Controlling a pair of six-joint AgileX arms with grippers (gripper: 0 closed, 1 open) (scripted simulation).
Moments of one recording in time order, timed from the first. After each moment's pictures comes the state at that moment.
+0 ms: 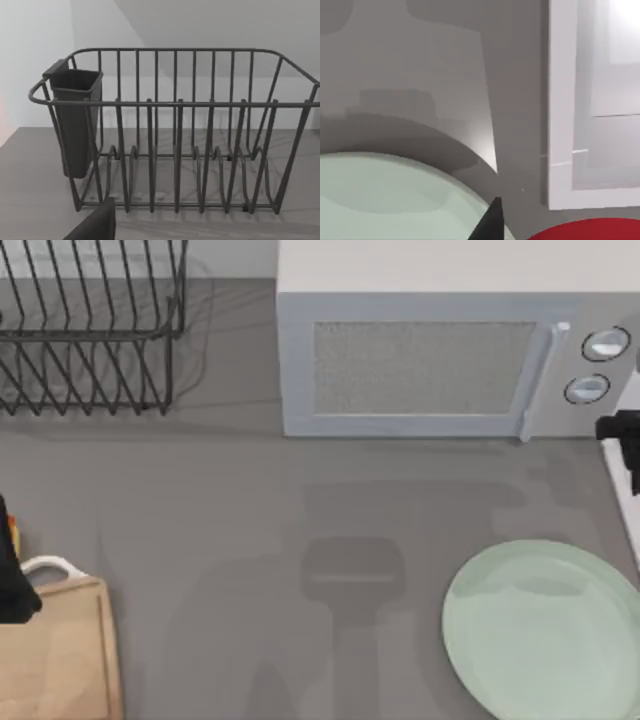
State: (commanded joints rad) left arm 0.00 0.00 0.00 0.00 0.00 0.00; right arm 0.08 1.80 1.35 -1.08 0.00 0.15
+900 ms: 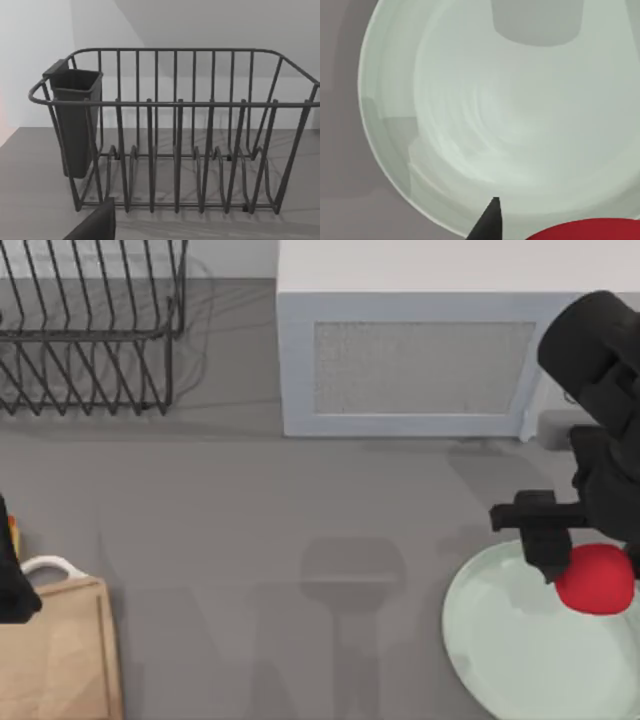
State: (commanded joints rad) left arm 0.00 0.00 0.00 0.00 0.00 0.00; right arm 0.49 1.57 1.19 -1.19 0.00 0.50
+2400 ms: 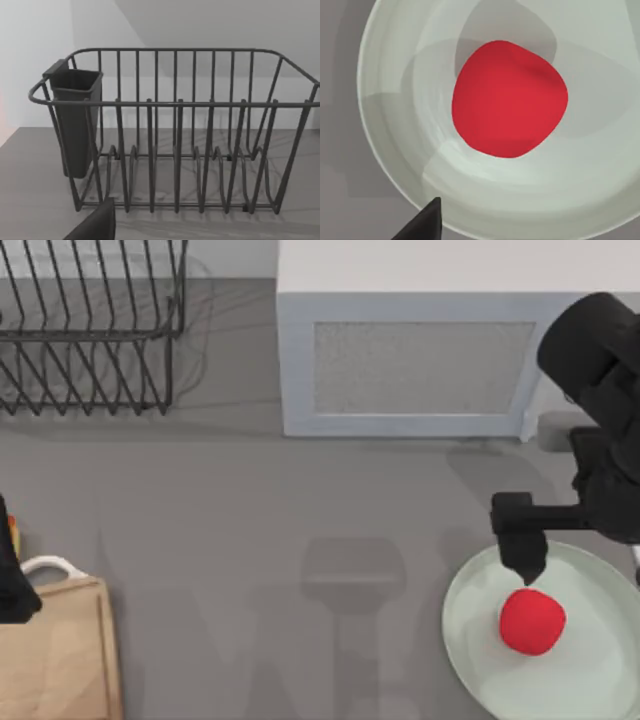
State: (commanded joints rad) left arm 0.00 0.00 0.00 0.00 0.00 0.00; right arm 0.49 1.57 1.19 -1.19 0.00 0.50
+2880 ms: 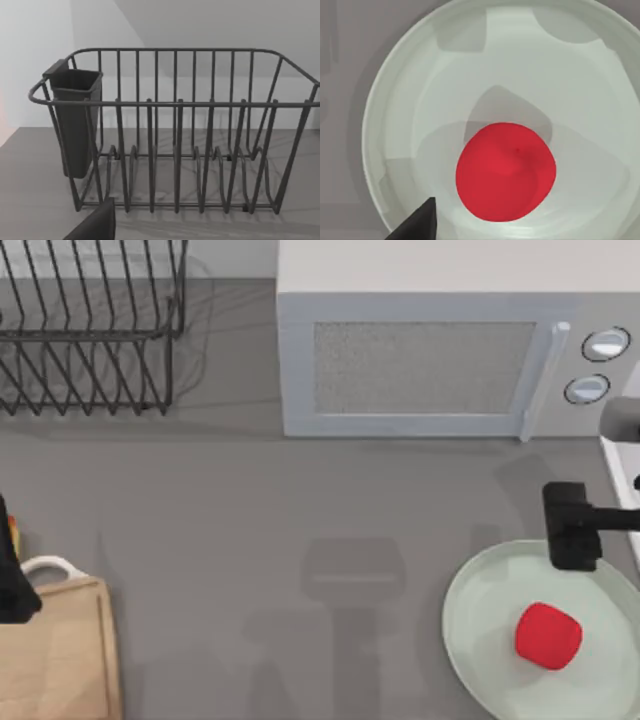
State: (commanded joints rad) left arm 0.00 0.00 0.00 0.00 0.00 0.00; right arm 0.40 1.30 0.98 -0.98 0.00 0.41
